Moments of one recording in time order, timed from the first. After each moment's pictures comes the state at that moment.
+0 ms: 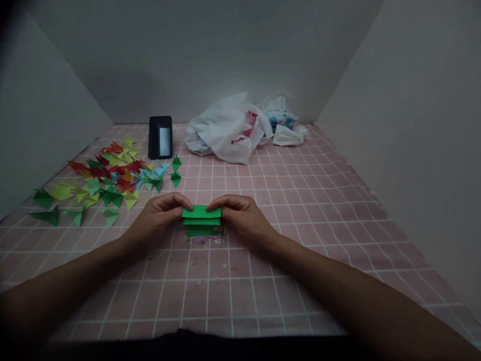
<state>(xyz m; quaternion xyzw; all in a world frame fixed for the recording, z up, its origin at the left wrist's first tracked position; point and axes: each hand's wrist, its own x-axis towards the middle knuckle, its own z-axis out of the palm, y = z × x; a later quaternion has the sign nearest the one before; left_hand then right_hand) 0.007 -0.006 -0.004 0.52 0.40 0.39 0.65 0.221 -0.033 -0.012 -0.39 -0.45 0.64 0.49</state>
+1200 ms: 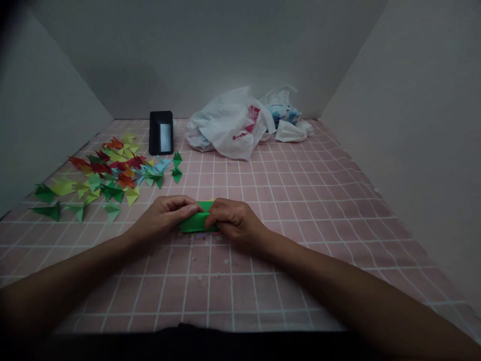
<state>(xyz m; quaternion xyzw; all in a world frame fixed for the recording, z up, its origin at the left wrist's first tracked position) 0.008 -0.010 -0.002 0.57 0.43 0.28 0.64 0.227 -0.033 -0.017 -0.29 -0.79 0.35 0.42</state>
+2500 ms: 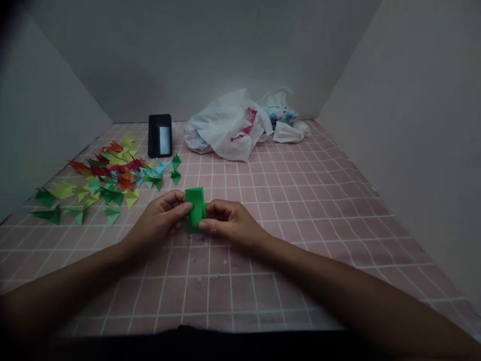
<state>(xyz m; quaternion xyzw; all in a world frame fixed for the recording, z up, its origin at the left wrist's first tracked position) 0.017 -0.018 0.007 0.50 0.44 0.38 0.65 0.215 -0.040 -0.008 -0.37 -0.55 0.64 0.39</state>
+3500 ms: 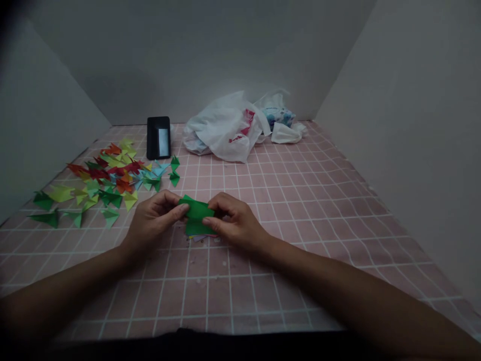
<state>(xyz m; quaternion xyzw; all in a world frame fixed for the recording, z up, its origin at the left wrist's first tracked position) 0.011 -0.015 -0.001 0.61 0.43 0.45 0.50 0.223 -0.039 -0.010 -0.37 -0.67 0.46 0.45</state>
